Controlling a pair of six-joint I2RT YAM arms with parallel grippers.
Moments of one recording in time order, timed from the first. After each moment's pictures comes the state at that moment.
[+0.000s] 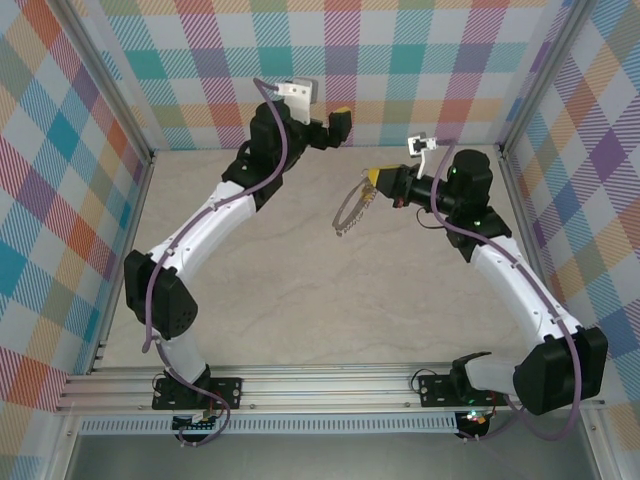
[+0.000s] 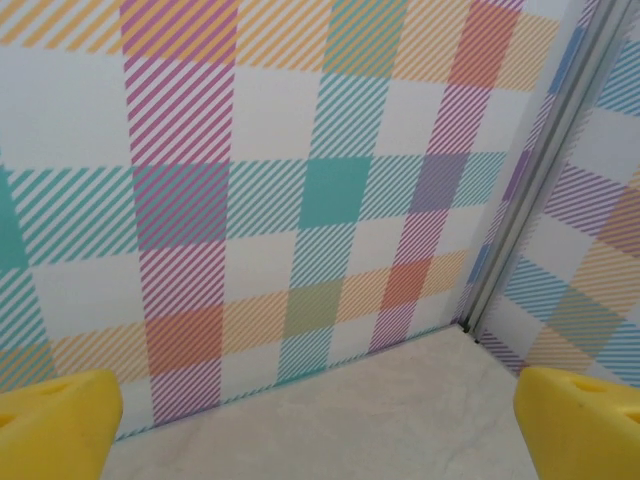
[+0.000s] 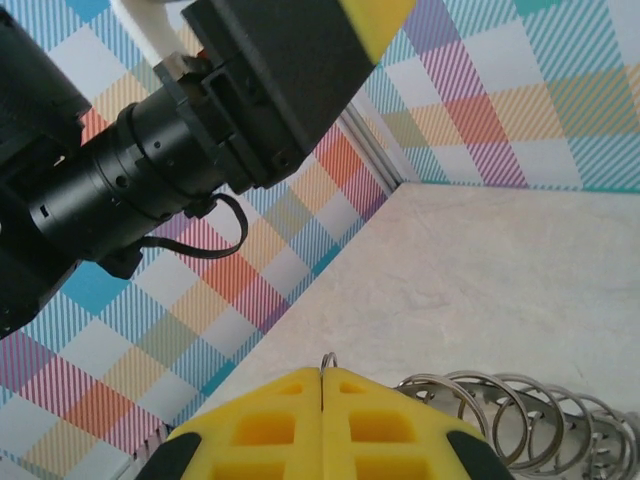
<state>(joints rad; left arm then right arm) -0.55 1.78 1.79 -0.04 -0.04 -0.16 0.29 1.25 1.12 0.03 -0.77 0.47</state>
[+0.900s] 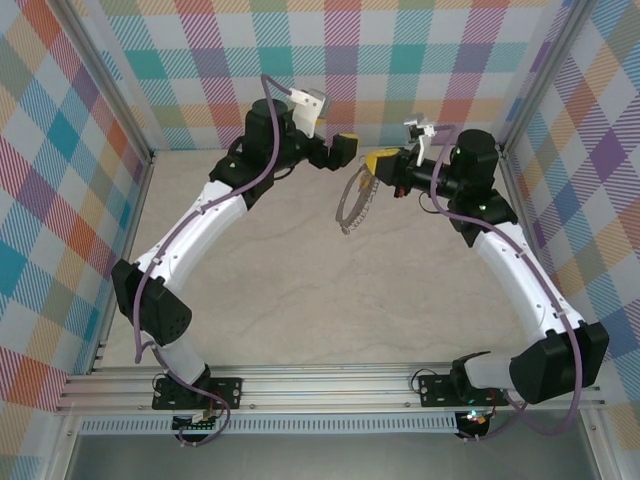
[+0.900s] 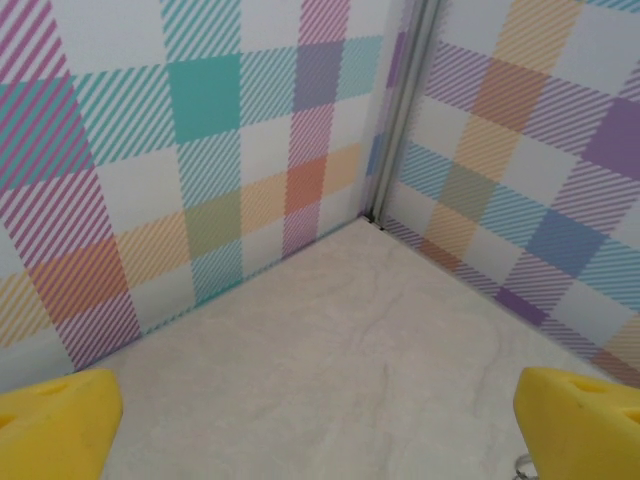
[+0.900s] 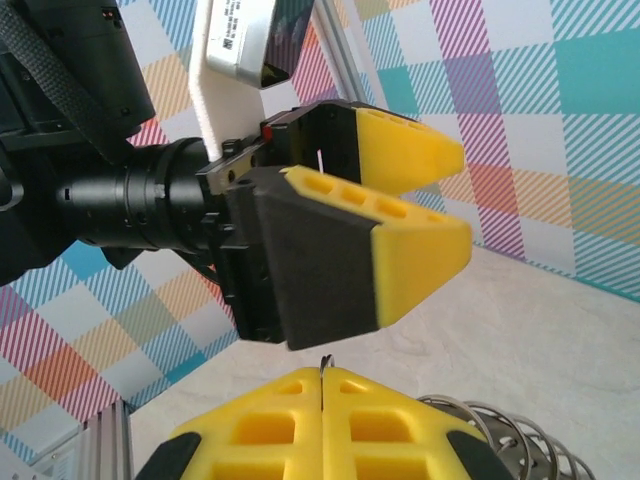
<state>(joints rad) -0.55 1.72 1.82 -0.30 0.26 -0.05 0.29 1.31 1.30 -0.07 -0.83 0.28</state>
